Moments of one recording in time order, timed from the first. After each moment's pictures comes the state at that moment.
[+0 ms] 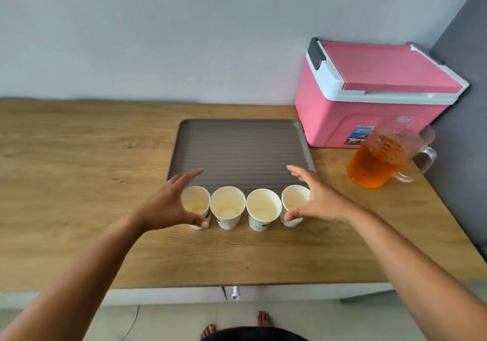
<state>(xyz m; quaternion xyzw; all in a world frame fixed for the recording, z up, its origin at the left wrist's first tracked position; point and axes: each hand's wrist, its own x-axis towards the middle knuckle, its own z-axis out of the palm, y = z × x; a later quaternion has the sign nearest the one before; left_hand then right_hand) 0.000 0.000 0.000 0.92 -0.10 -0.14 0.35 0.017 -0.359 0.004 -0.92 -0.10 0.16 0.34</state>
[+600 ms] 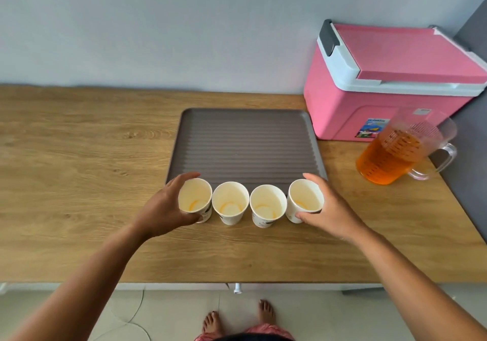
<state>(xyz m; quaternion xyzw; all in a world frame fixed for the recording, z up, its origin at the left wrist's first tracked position) -0.014 0.002 -0.038 0.94 -0.07 -0.07 0.34 -0.011 -0.371 -0.036 -0.92 -0.03 0.08 0.38</state>
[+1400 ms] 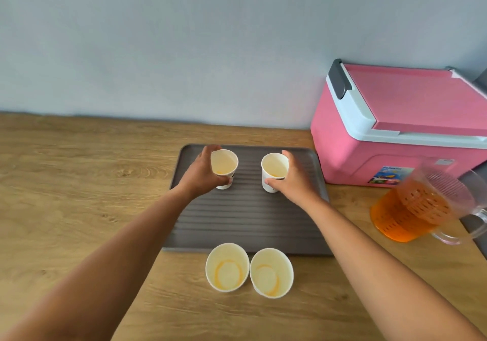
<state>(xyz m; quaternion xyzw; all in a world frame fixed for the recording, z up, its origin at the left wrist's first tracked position) 0.185 -0.051 -0.031 0.91 0.01 -0.02 0.42 0.189 -0.298 -0.039 -0.91 0.00 0.03 0.40</state>
